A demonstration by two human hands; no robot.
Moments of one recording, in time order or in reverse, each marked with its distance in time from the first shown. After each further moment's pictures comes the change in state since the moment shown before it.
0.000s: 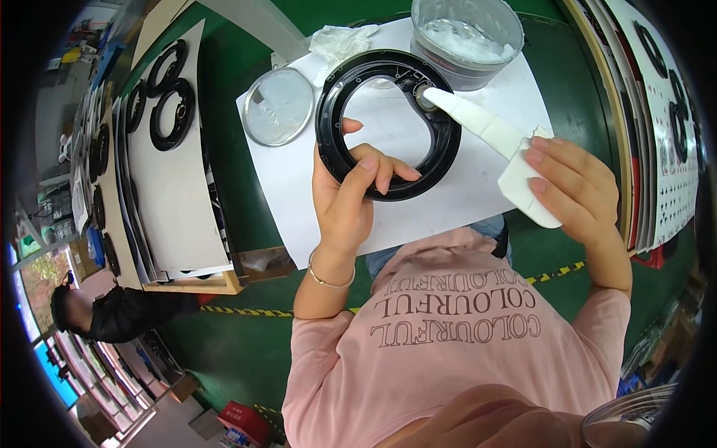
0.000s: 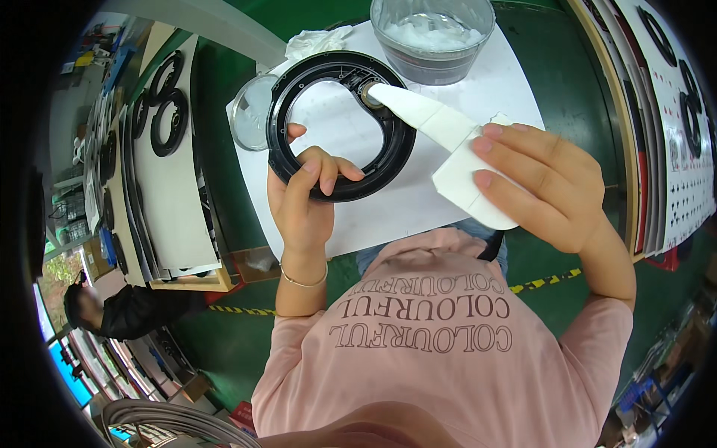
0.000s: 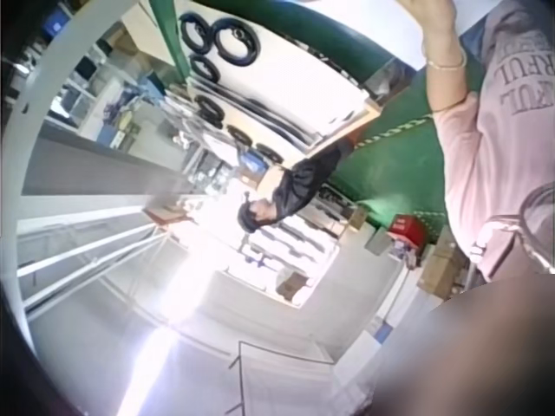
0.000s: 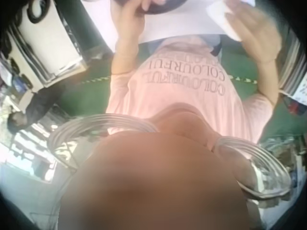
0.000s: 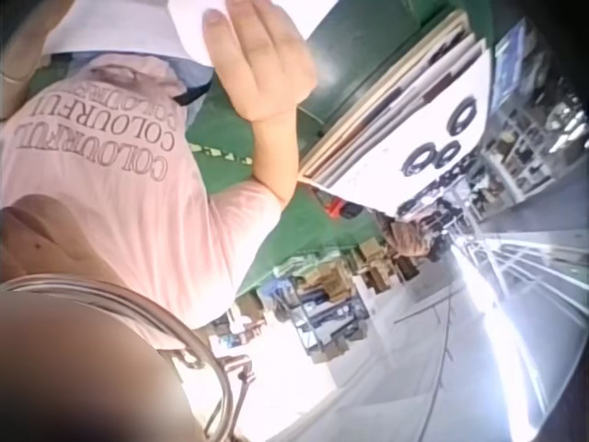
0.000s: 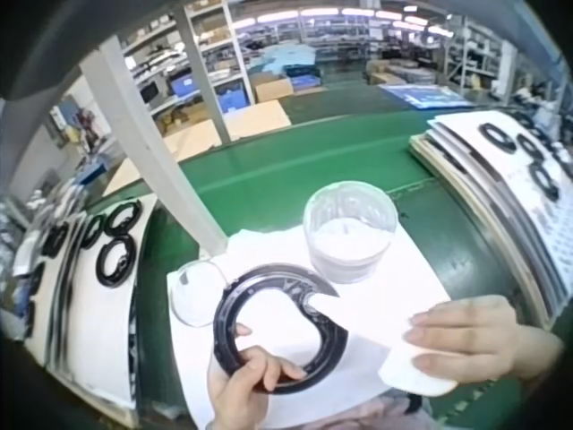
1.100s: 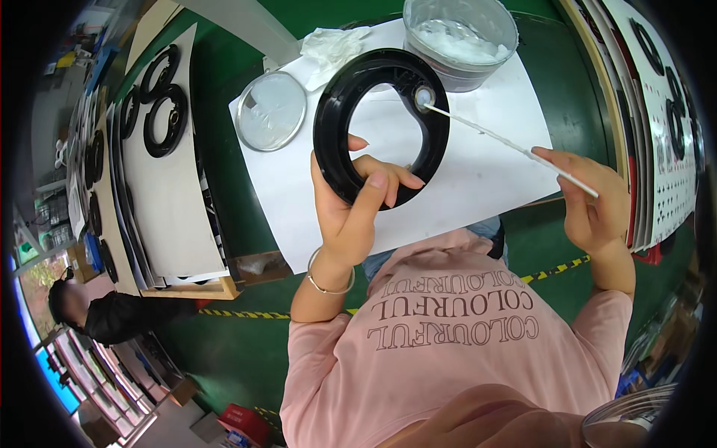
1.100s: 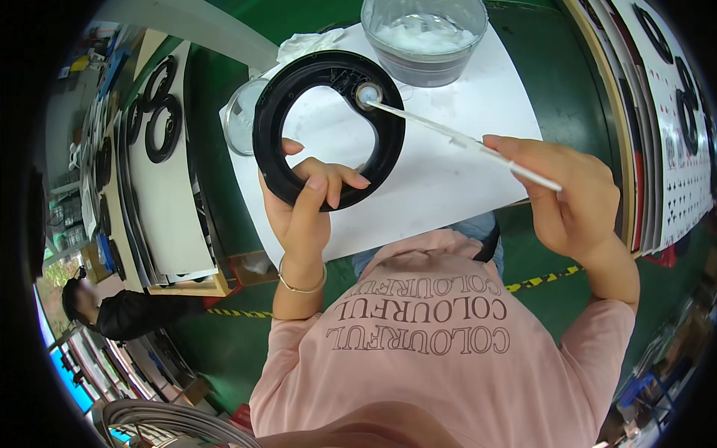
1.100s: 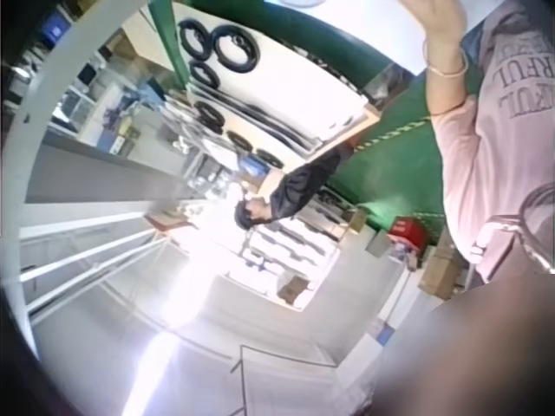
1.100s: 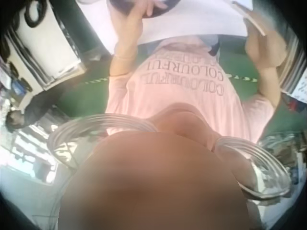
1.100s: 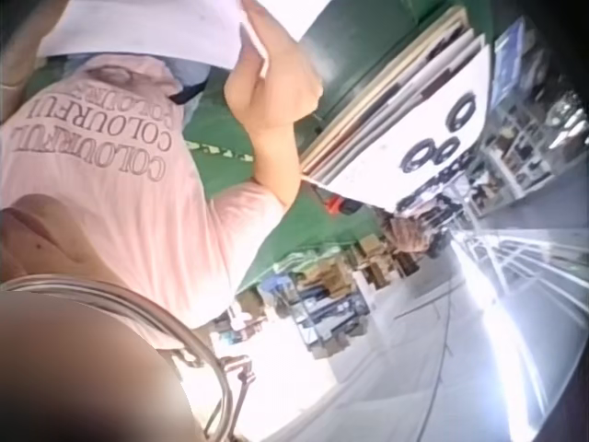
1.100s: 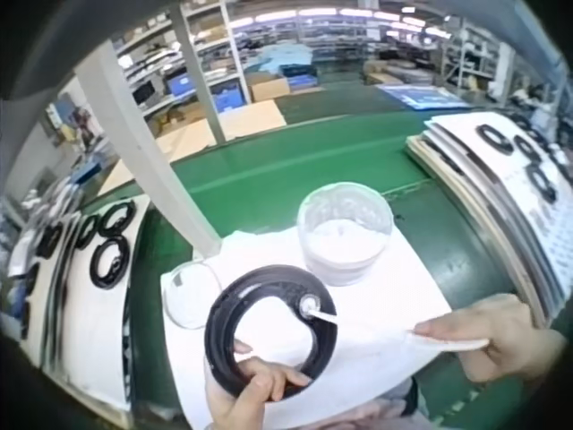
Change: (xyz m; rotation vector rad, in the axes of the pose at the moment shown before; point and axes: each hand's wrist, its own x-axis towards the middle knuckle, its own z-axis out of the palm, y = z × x) left_hand -0.004 -0.001 0.008 0.129 -0.080 0.064; right_hand -0.007 -0.009 -0.017 0.312 -0.064 0.435
